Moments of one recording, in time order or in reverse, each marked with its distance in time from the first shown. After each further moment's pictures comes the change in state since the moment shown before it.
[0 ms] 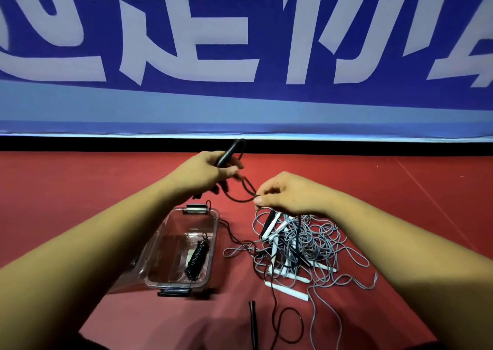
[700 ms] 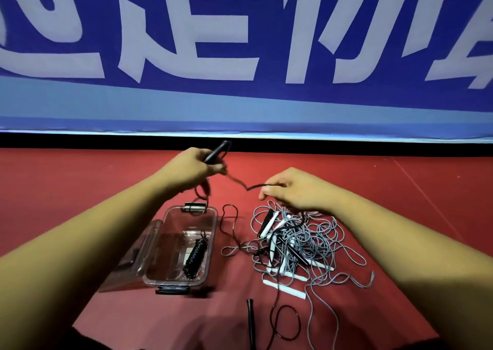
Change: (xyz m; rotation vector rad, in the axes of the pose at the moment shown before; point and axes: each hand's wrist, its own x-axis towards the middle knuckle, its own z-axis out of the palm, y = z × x) left_hand -0.004 -0.003 -0.012 0.177 0.089 -0.030; right_hand 0.000 0.012 -0.004 0.038 0.080 0.053
